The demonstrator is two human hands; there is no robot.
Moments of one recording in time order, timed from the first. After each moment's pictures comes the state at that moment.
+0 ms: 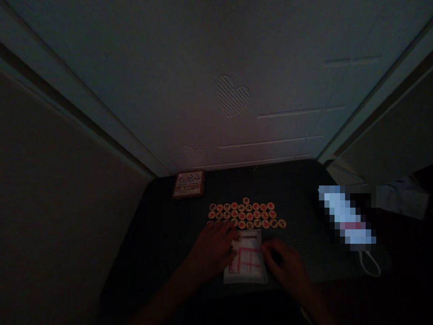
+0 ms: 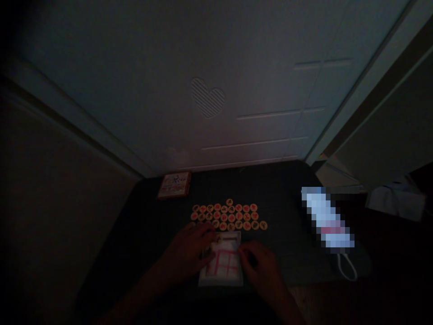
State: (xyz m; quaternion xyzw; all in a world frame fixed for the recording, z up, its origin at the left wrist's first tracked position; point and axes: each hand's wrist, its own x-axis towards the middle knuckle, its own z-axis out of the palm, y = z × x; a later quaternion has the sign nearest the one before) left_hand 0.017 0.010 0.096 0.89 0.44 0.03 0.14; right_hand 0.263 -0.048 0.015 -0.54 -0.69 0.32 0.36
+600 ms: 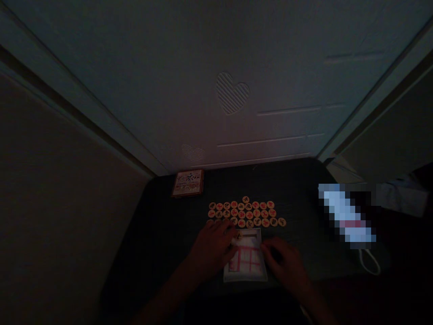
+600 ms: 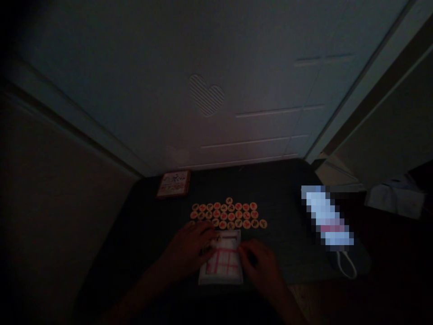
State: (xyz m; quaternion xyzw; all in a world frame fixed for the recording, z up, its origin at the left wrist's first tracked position) left_hand 0.016 0.010 0.088 0.89 0.44 0.04 0.12; right_hand 0.263 -0.048 0.017 -0.55 -0.68 0.33 0.35
